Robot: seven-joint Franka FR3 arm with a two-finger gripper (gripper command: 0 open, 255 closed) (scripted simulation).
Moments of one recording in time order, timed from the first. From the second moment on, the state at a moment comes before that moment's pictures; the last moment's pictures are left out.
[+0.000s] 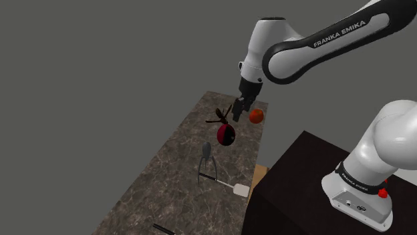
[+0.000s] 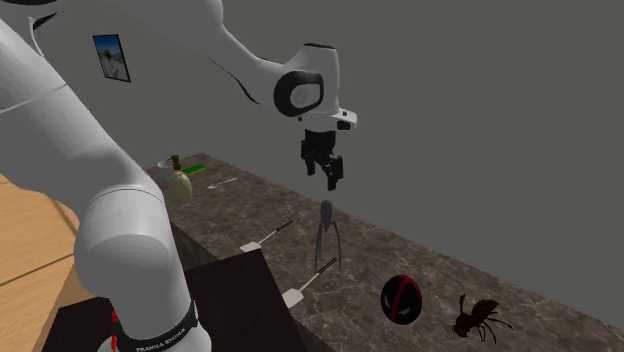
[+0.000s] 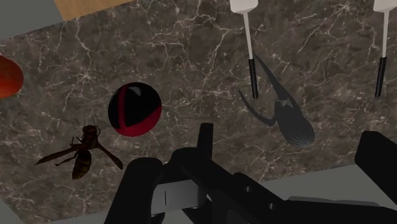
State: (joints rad) arm 0.09 -0.33 0.25 -2.55 0.21 2.33 0.04
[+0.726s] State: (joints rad) arm 0.12 0.10 0.34 -2.41 0.03 2.68 0.21
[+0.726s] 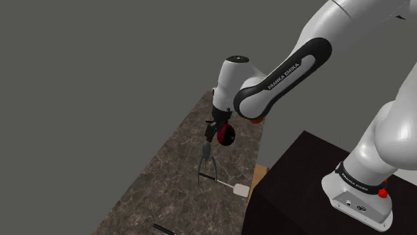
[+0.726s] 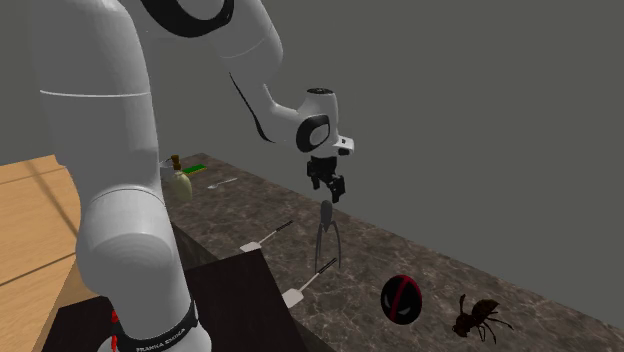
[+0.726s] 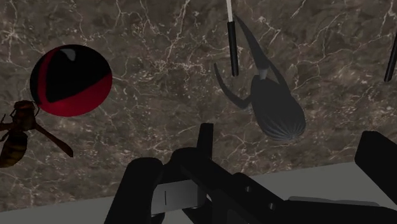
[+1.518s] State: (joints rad) arm 0.21 0.35 0.27 -2.31 -0.14 2.84 0.34
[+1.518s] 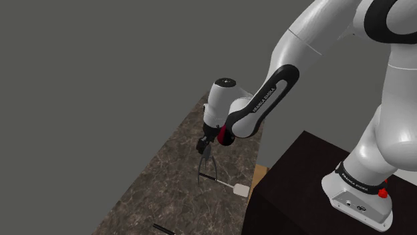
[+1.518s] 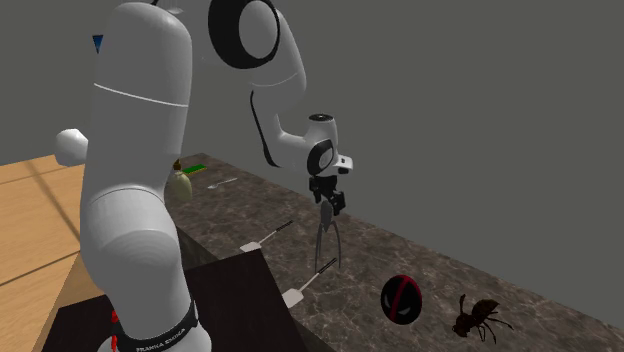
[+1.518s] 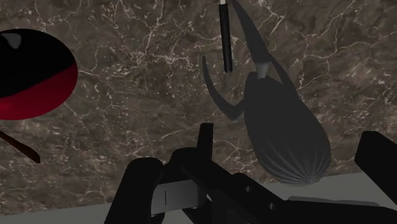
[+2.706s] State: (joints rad) arm 0.18 0.27 0.31 -2.31 -0.09 2.76 0.31
